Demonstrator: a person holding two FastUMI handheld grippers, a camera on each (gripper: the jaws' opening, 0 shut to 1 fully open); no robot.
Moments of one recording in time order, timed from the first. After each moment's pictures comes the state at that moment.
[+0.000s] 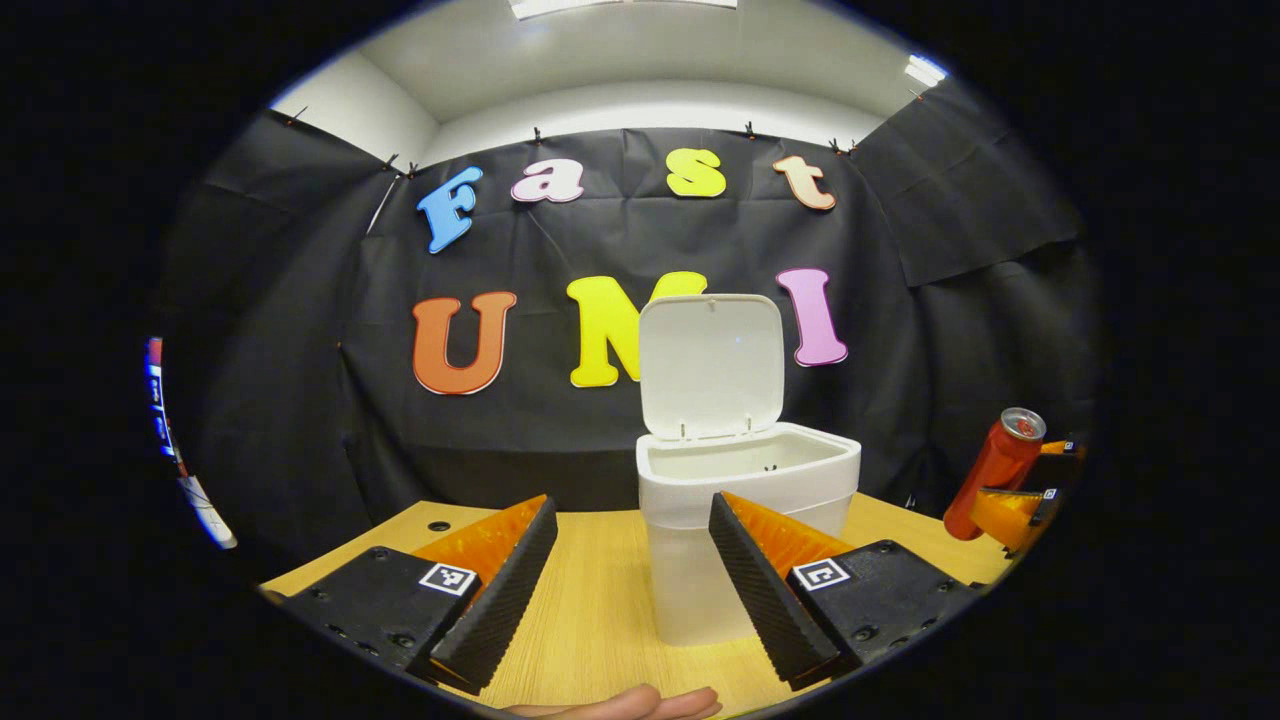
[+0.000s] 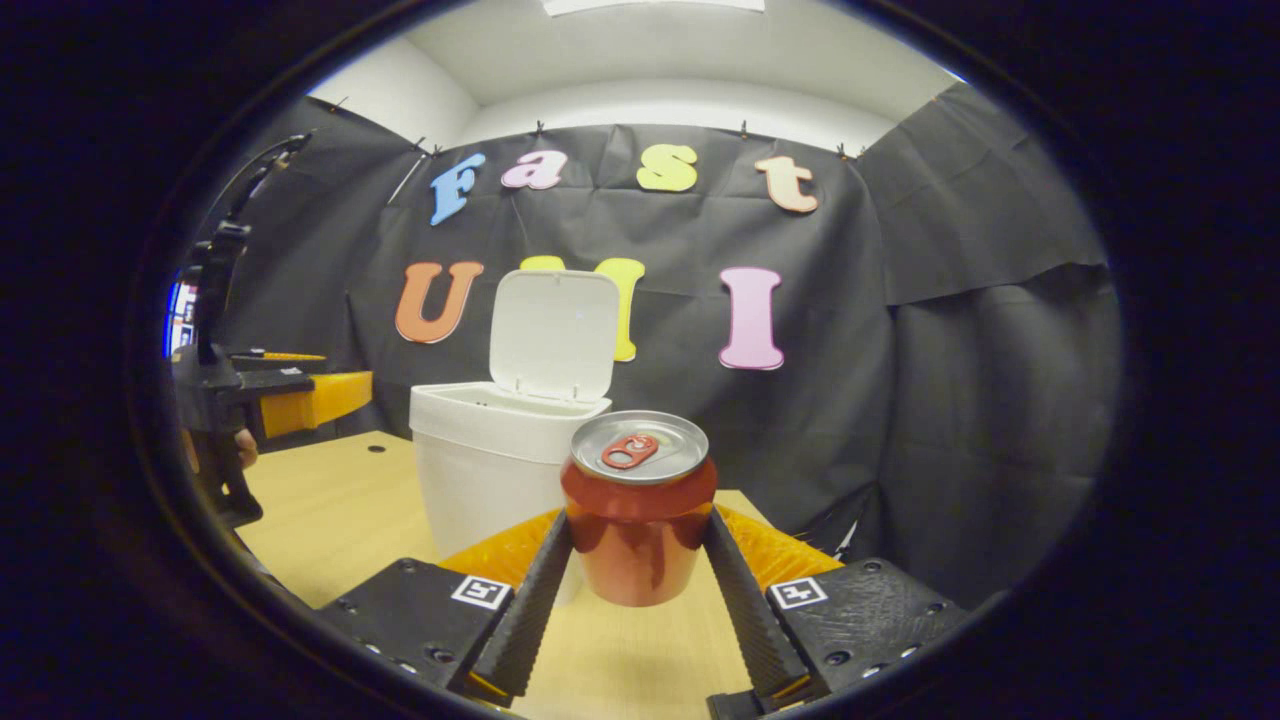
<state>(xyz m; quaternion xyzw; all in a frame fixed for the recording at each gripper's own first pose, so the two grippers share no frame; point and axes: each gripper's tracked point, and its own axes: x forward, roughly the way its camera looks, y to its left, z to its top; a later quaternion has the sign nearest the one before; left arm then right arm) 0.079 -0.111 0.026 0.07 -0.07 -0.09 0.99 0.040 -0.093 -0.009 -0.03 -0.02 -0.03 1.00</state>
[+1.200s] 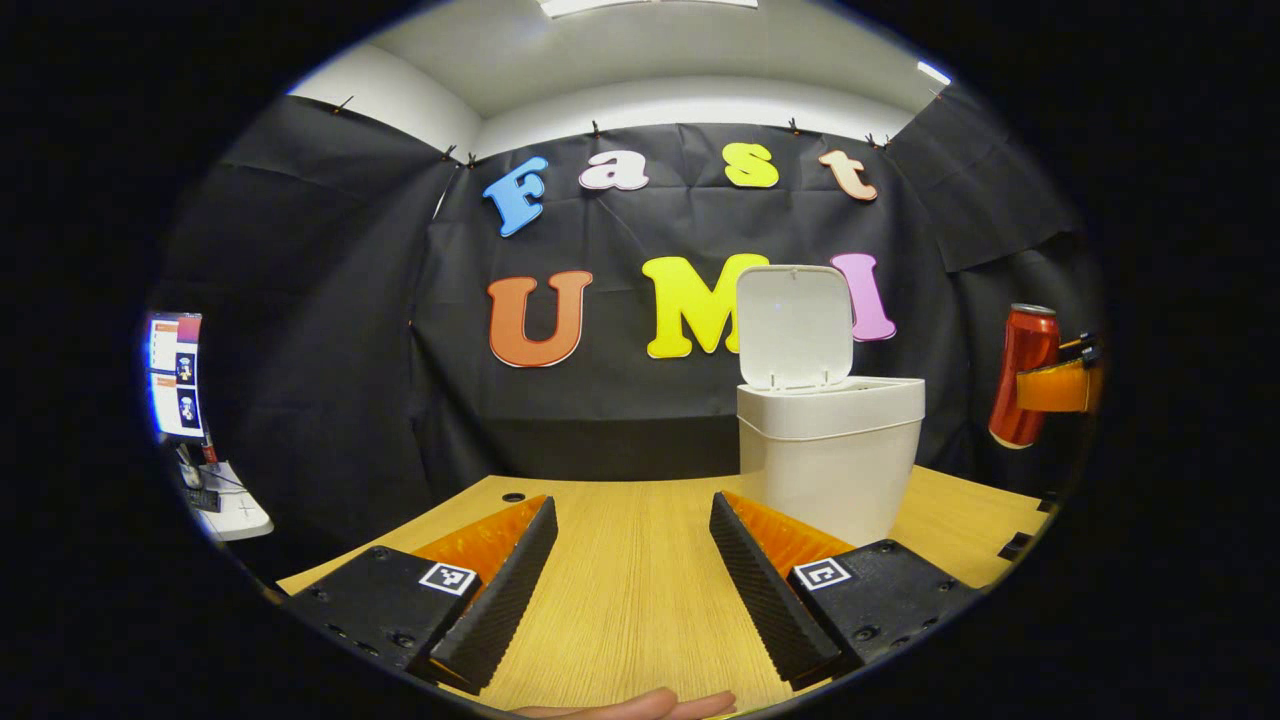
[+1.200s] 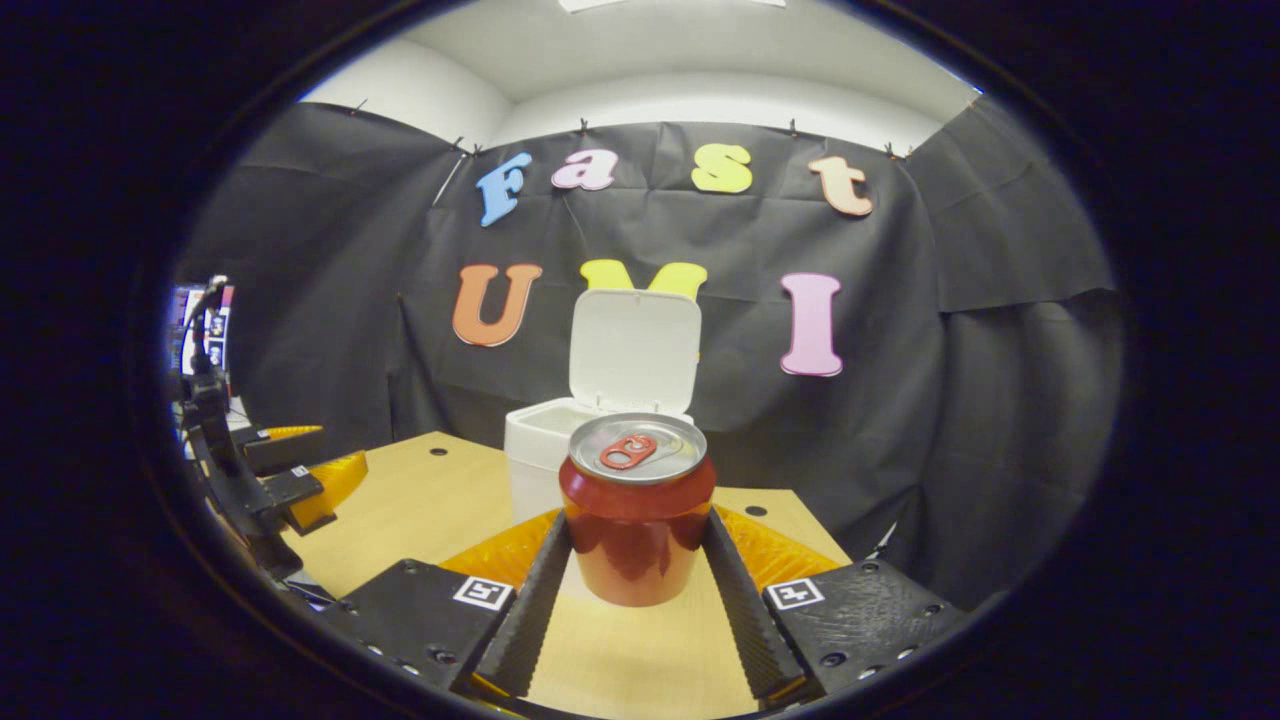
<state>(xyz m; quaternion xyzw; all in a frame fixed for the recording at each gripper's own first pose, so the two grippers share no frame) 0.054 0.003 -0.011 0.06 -0.05 -0.03 1.00 0.020 -0.010 0.041 -0.04 0.01 0.04 1.00</state>
